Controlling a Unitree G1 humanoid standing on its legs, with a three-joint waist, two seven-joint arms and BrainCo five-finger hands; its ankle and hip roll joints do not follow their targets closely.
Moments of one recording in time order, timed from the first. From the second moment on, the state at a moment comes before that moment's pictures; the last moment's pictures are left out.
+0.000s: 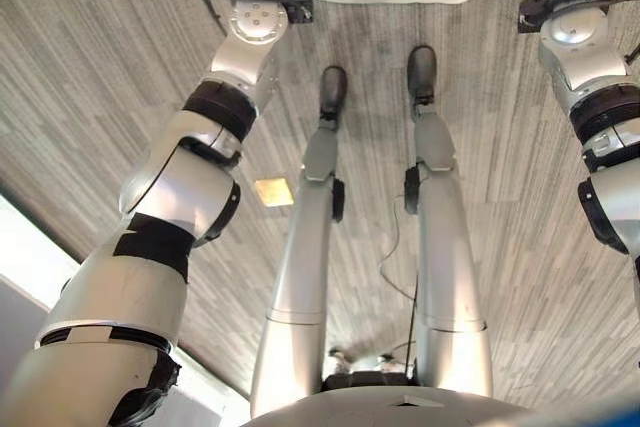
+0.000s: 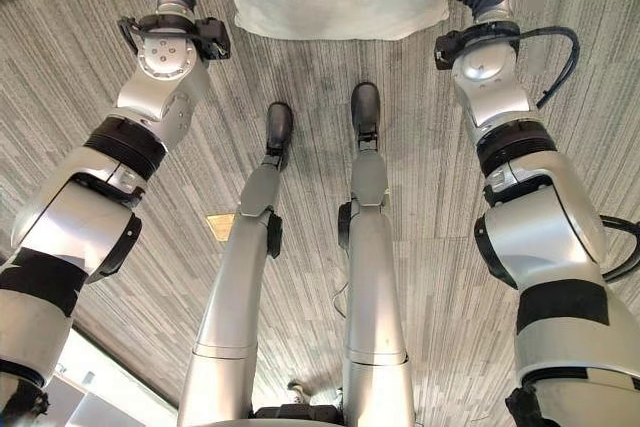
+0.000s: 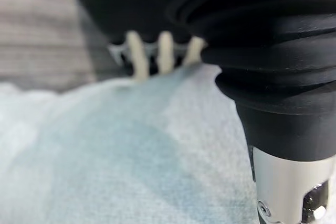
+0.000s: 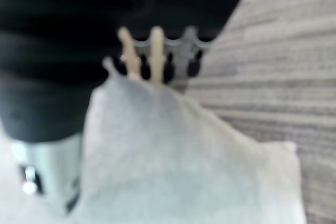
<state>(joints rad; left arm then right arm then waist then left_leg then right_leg) -1.40 0.40 -0.59 0.94 -0.74 -0.28 0.40 -1.38 -0.64 0.59 1.08 0.41 -0.22 -0.42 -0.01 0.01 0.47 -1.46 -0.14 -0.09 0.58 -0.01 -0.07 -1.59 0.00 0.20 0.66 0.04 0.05</state>
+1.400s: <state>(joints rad) -0.33 0.36 -0.31 0.24 -0.60 -0.32 0.30 -0.31 -0.45 0.24 0.17 0.17 -0.25 -0.30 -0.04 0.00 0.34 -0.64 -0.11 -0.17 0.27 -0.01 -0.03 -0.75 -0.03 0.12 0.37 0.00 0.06</state>
